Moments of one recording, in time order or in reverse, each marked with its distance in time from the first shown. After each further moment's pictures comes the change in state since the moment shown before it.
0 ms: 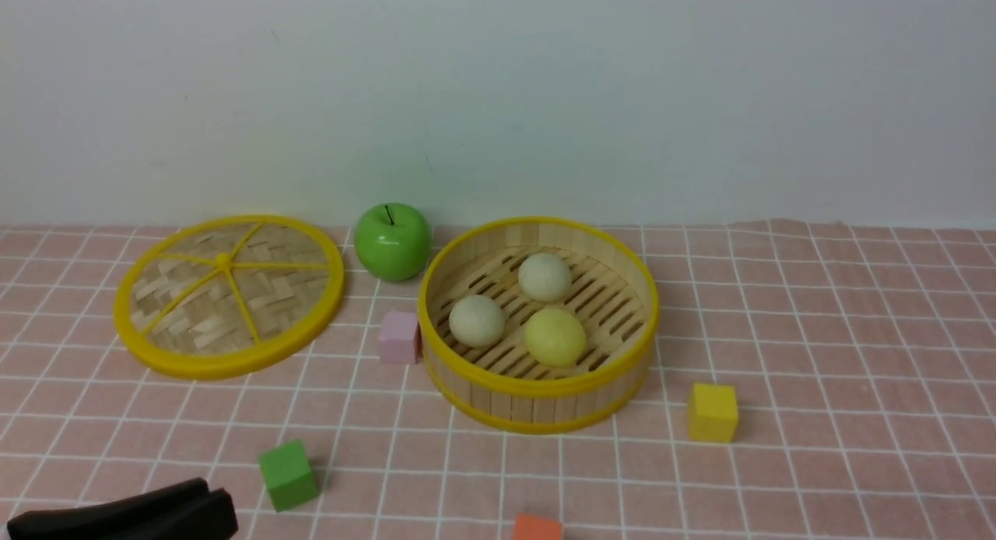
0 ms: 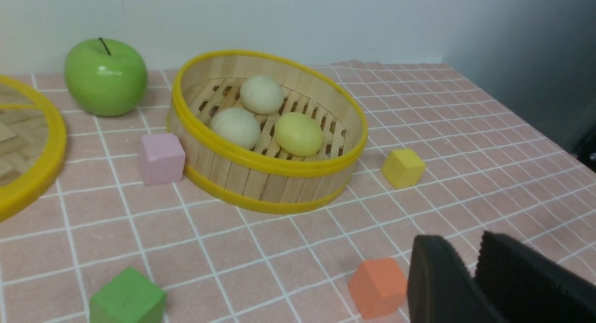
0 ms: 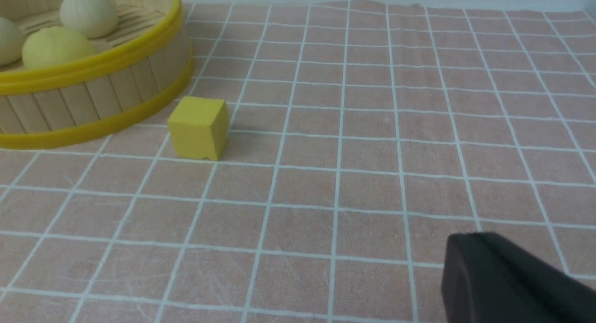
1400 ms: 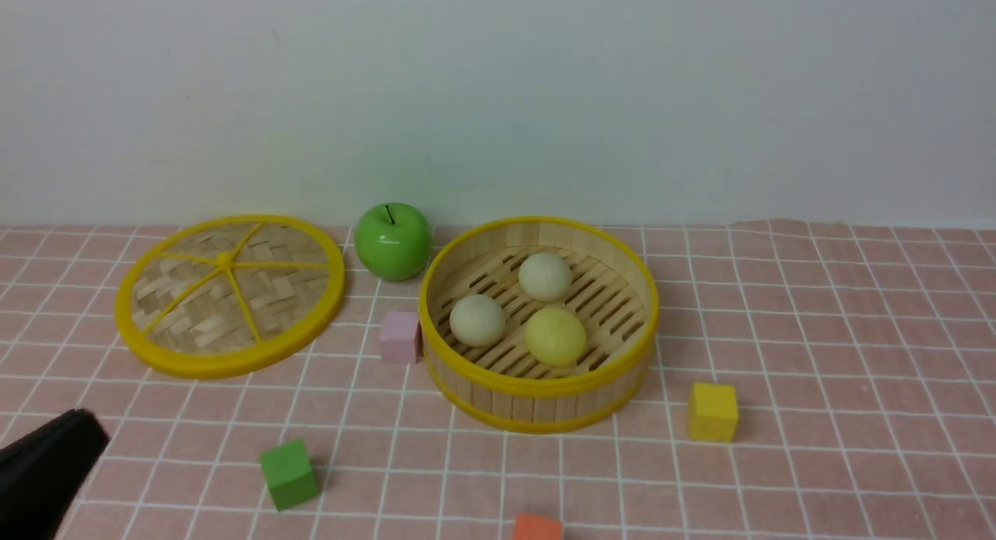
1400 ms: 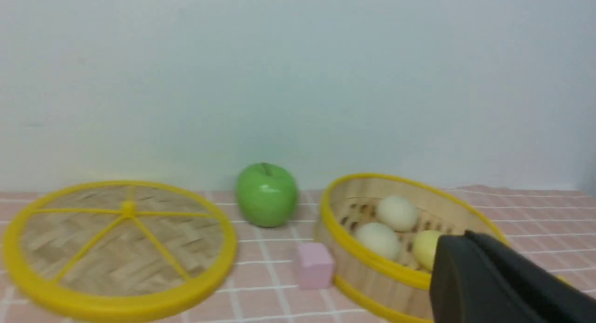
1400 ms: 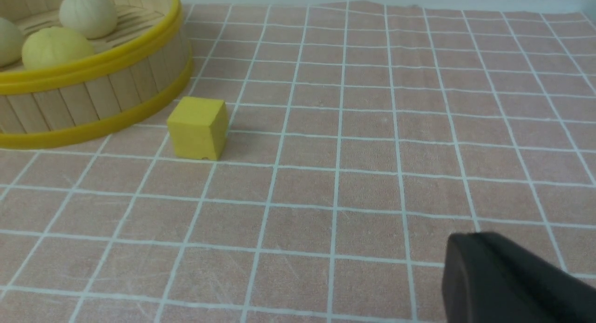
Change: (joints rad) right arm -0.002 0.000 0.000 0.000 0.001 -0.004; left arm 0.241 -0.141 0.151 0.162 -0.255 -0.067
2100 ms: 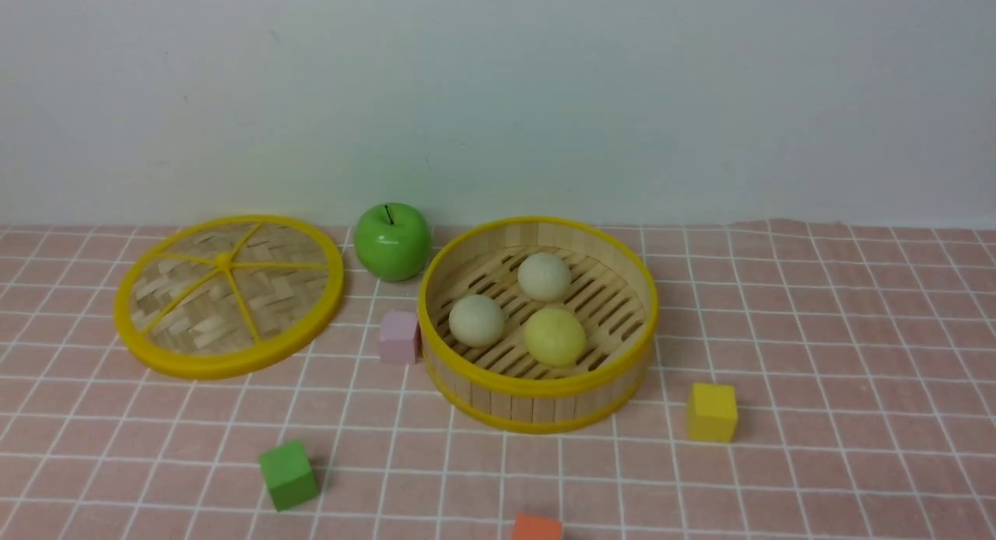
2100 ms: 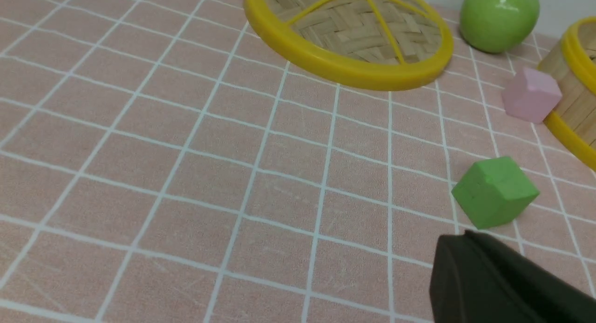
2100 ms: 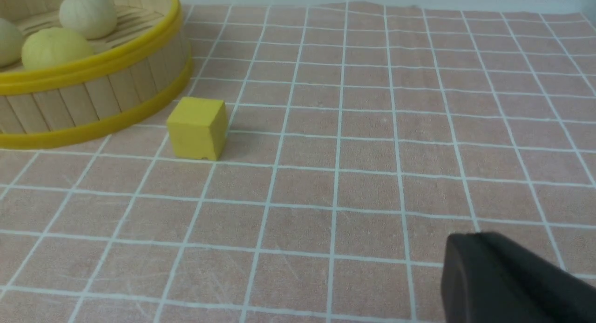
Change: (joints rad) right arm 0.000 -0.001 0.000 0.000 0.000 0.000; left arm 0.334 -0.253 0.116 0.303 0.513 -0.374
